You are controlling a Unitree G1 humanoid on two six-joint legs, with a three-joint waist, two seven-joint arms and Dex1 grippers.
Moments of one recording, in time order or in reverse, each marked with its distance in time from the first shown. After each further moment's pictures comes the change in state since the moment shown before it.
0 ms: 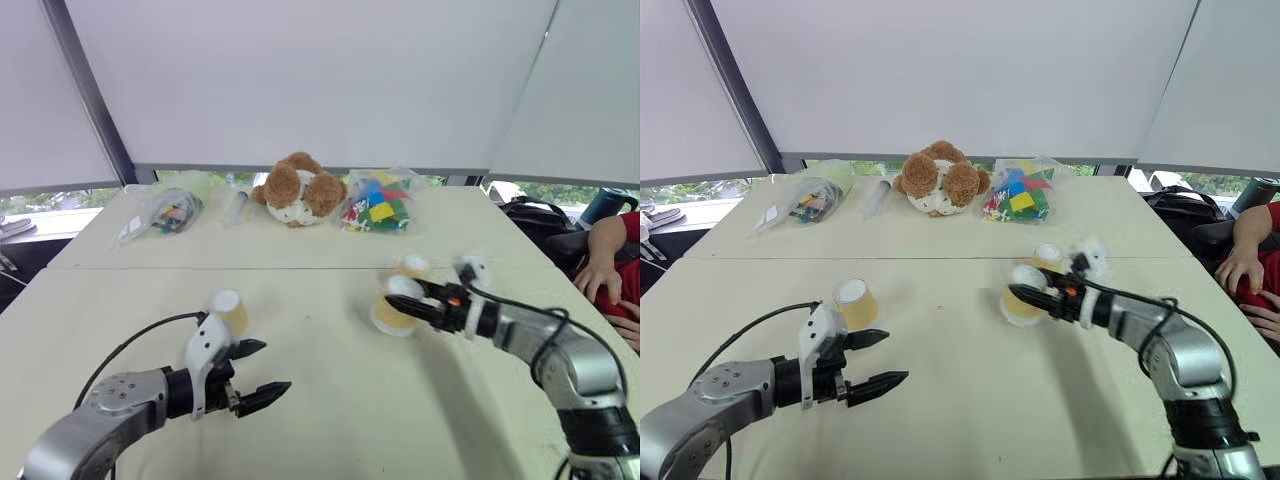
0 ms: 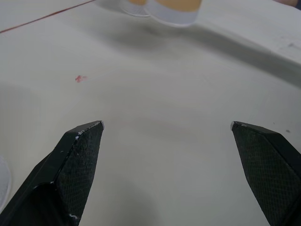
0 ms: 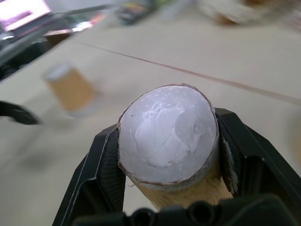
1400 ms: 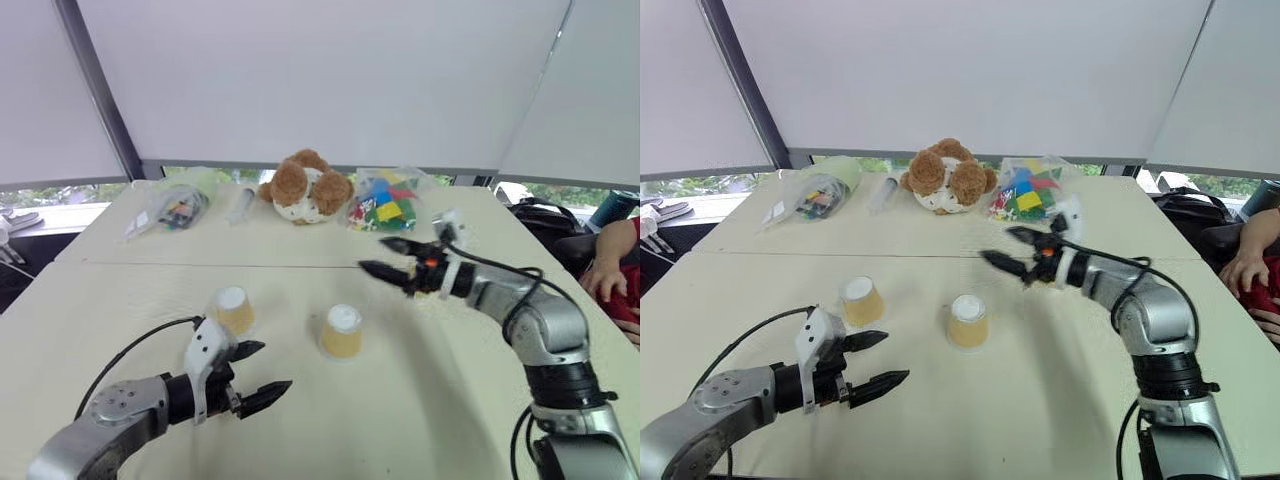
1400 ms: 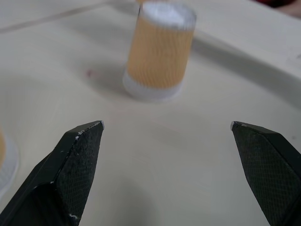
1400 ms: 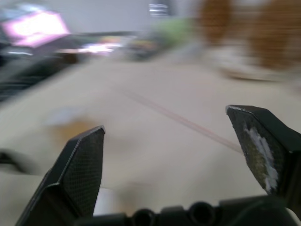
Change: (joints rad) left arm 0.016 -0.035 0.039 -0.031 -0.037 -0.014 0.041; right arm -0.179 0.016 -0.047 0.309 -0.155 -0.165 -0.080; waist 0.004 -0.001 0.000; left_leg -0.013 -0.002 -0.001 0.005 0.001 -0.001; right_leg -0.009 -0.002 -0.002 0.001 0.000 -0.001
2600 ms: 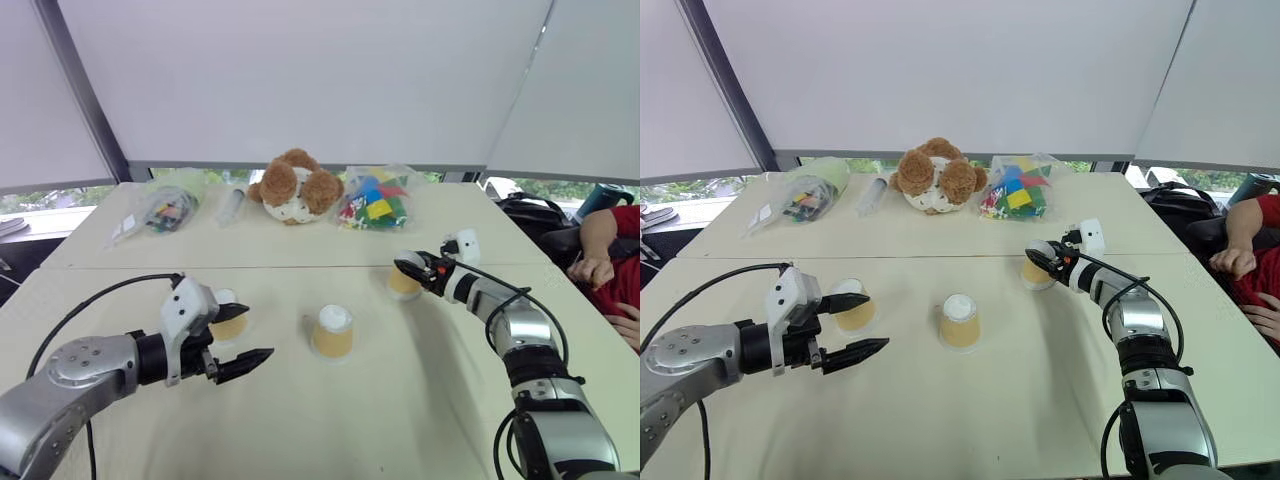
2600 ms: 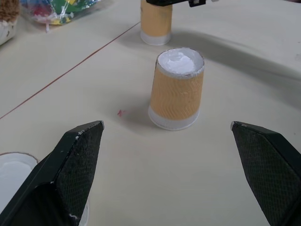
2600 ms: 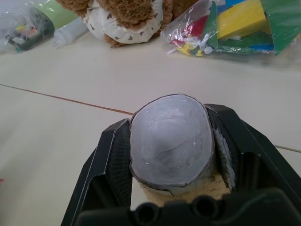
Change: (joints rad) left arm -0.106 0.179 0.114 -0.021 -0.081 0.072 -0.025; right arm -0.103 0.088 -0.006 0.463 -0.150 -0.279 0.013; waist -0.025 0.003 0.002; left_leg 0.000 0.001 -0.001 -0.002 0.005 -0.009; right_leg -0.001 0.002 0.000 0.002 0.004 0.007
